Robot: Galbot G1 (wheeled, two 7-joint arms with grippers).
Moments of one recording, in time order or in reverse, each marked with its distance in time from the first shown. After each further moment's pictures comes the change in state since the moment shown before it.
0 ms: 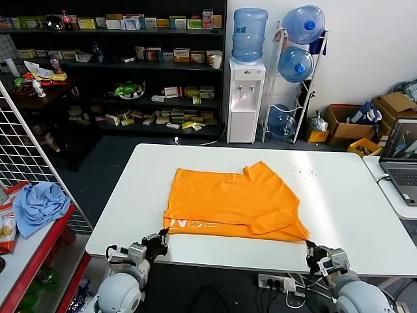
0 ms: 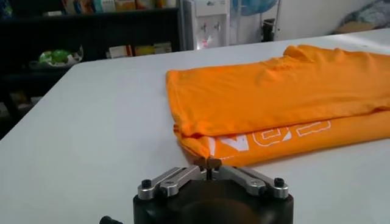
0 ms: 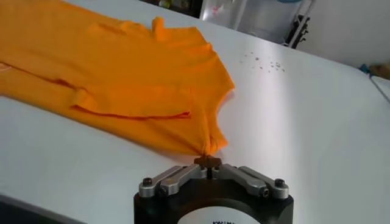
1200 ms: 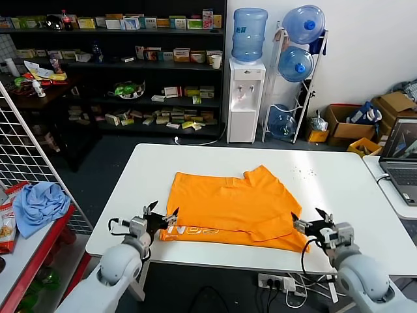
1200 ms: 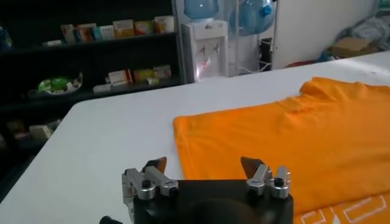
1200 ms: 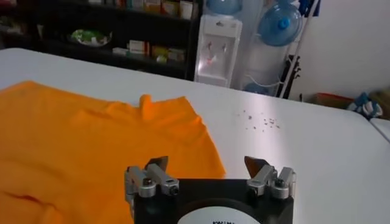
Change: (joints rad) left arm -0.286 -0.032 0.051 0.160 -0.020 0.029 0.053; right arm 0.357 -0.015 -0.056 -0.212 0.169 0.091 -0.083
